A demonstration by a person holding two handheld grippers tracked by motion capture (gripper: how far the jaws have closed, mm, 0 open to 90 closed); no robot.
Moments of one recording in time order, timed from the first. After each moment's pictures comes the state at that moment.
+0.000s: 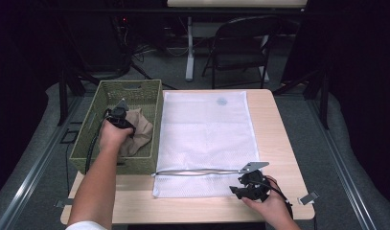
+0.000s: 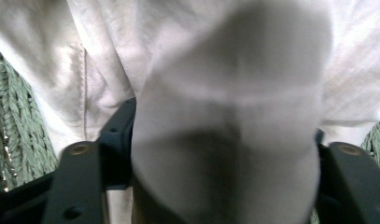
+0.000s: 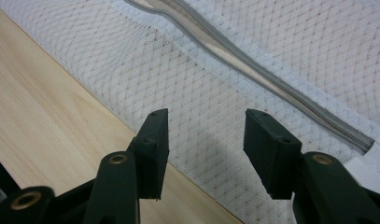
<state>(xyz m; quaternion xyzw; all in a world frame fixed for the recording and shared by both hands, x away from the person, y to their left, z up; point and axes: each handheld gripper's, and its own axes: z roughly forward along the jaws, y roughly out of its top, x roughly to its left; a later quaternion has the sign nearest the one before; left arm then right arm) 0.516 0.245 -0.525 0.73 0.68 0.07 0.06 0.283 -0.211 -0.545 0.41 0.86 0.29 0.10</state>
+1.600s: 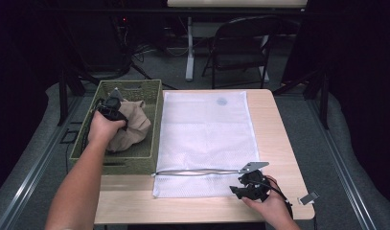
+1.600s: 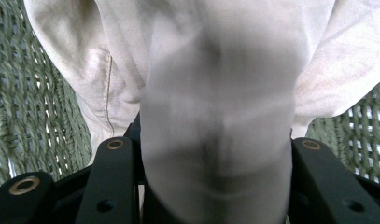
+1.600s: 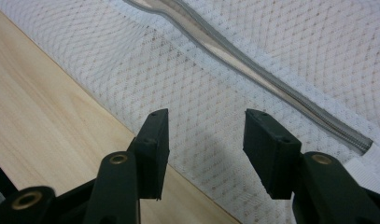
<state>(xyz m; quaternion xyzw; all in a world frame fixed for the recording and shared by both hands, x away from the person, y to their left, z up) 0.500 0.251 -0.462 0.76 0.64 0.08 0.10 0.284 -0.211 -0.545 0.41 0.86 0.29 0.11</state>
